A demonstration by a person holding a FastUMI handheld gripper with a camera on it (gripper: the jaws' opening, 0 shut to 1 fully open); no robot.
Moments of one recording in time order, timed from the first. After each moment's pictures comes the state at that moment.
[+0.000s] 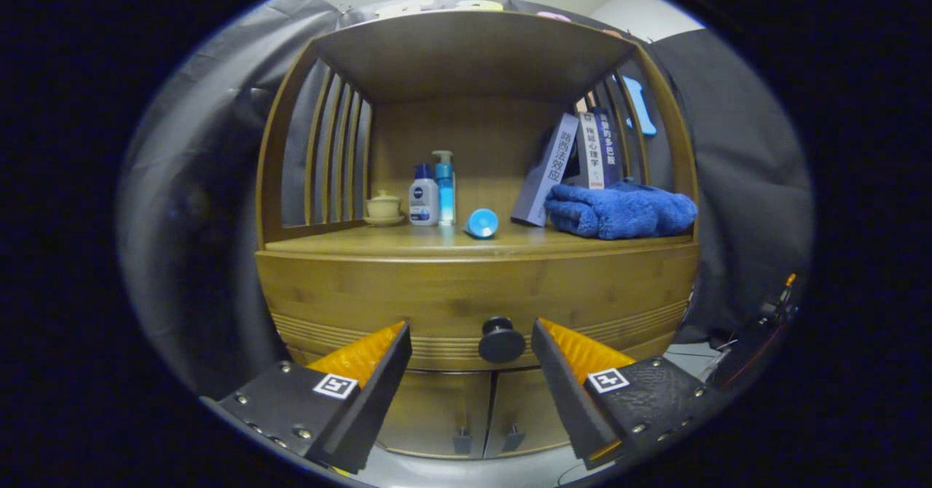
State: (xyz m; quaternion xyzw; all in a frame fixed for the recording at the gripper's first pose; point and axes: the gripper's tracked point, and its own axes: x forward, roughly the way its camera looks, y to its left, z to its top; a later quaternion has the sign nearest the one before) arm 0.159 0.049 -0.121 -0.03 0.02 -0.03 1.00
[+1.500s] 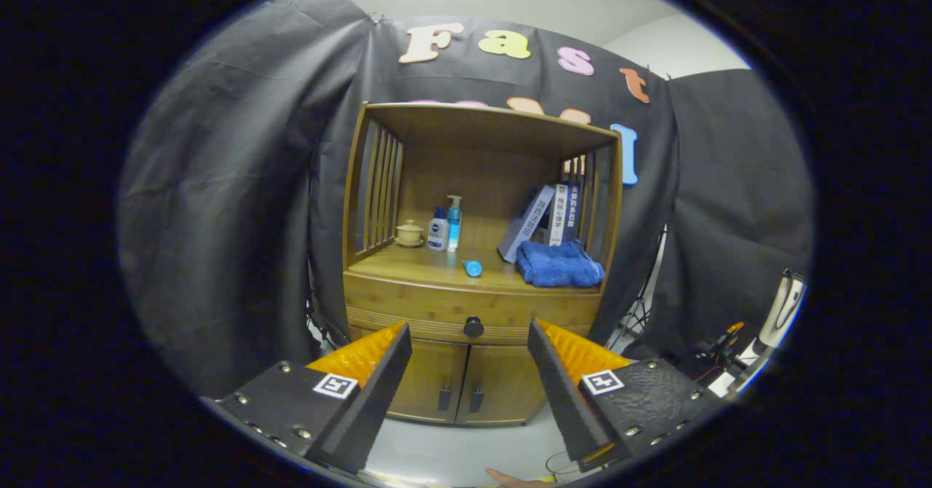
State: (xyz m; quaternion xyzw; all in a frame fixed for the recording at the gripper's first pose) arm -0.048 0.059 -0.014 -0.08 0.03 -0.03 1.00
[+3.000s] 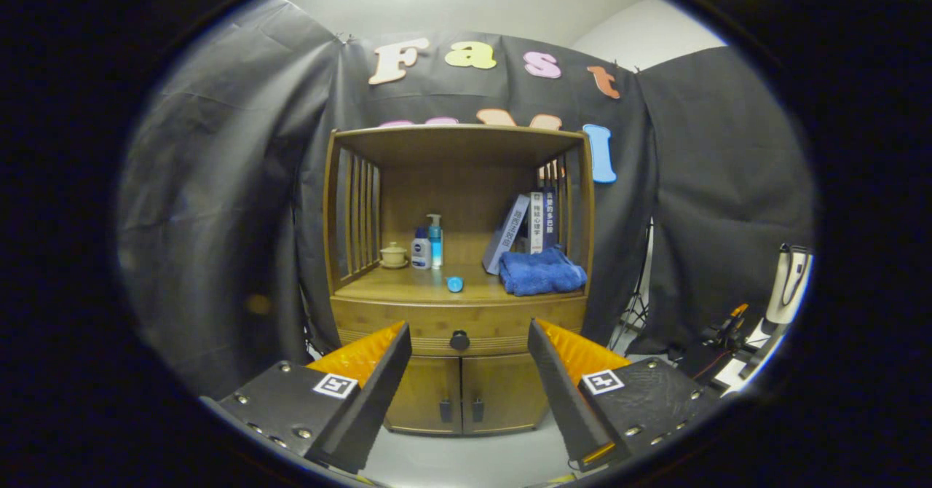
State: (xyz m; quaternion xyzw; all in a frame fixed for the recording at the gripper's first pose) arm -0.055 0.020 0.015 -0.03 0.00 -0.05 1.00
